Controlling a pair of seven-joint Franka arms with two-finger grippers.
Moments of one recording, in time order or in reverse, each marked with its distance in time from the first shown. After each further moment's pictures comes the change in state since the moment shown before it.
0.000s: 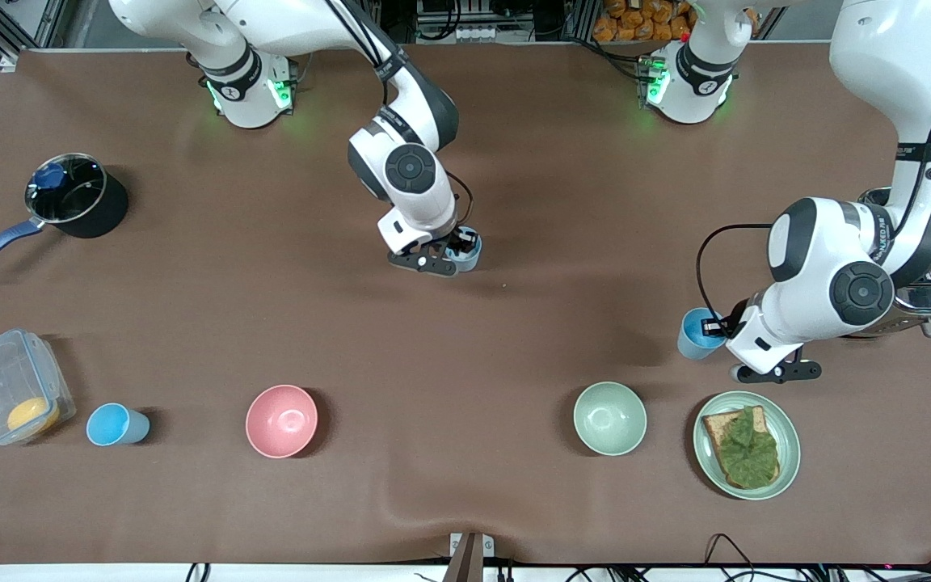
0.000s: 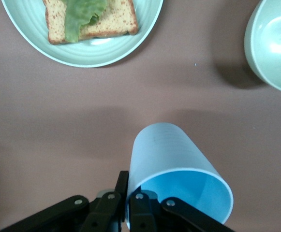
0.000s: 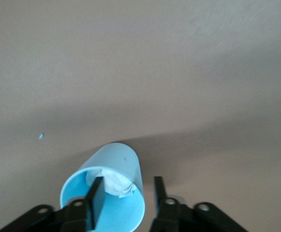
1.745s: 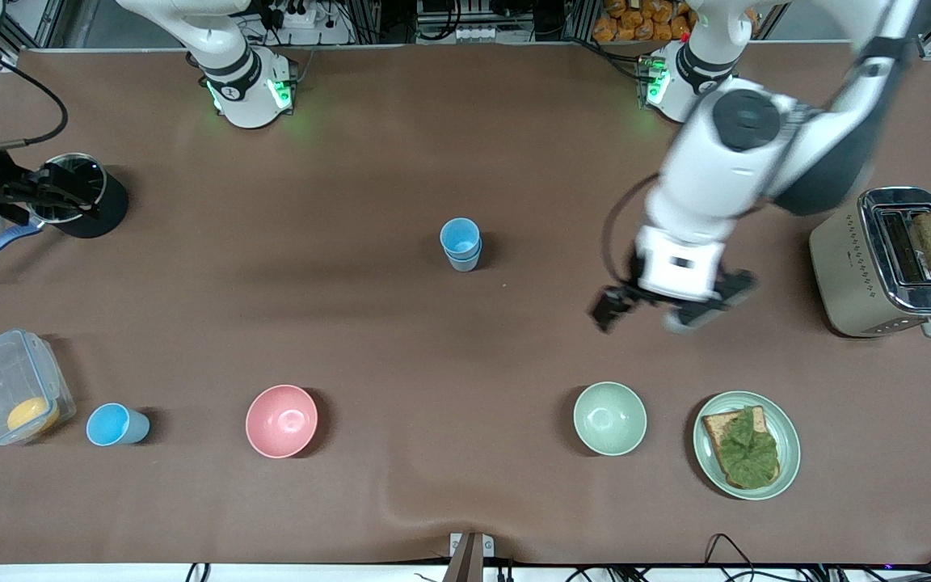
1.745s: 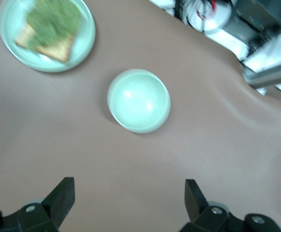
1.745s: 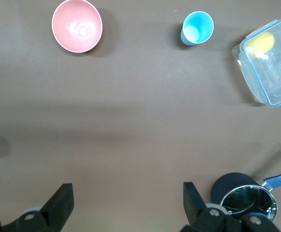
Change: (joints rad) left arm 0.179 -0.144 -0.491 0.057 0.215 0.093 -0.821; right arm -0.756 -0.529 -0.037 0.144 -0.138 -0.683 -1.036
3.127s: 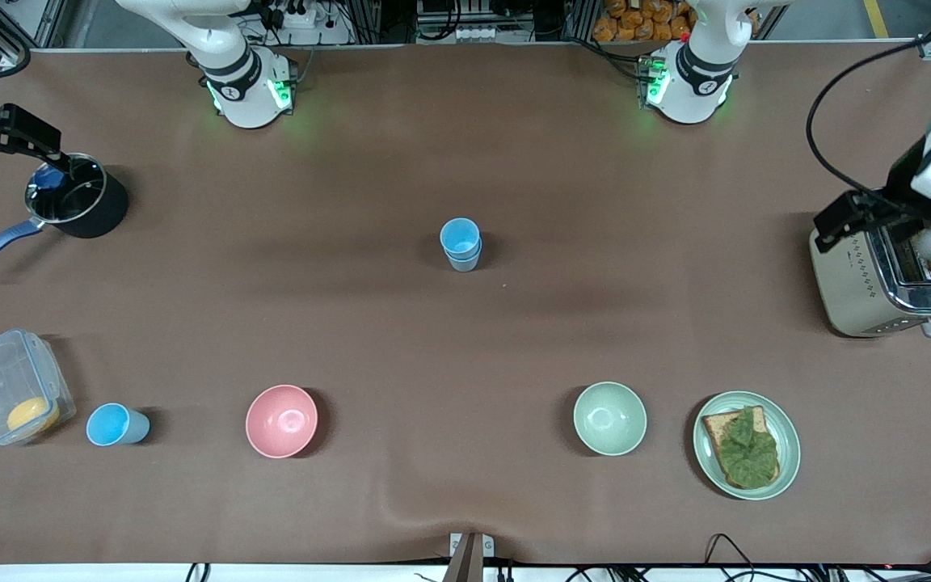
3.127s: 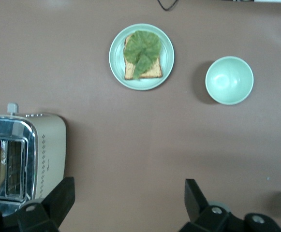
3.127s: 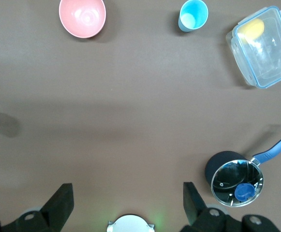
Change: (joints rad) left arm -0.140 -0.280 0.484 0.121 -0.216 -0.486 0.827; right arm 0.011 -0.026 -0.010 0.126 -0.002 -0.193 0.000
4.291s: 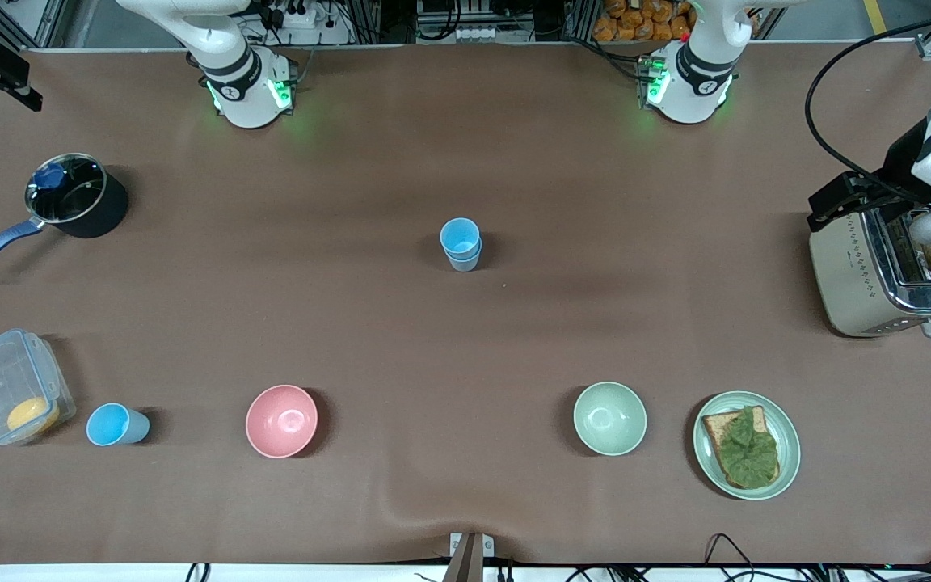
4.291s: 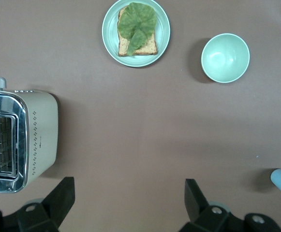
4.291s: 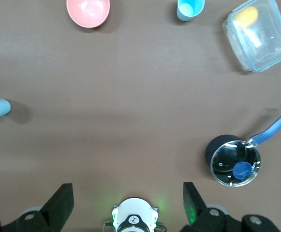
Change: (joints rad) left arm -0.079 -0.015 0.102 -0.004 -0.065 -0.076 0.002; right arm -0.008 -0.099 -0.010 0.016 0.028 -0.102 0.000
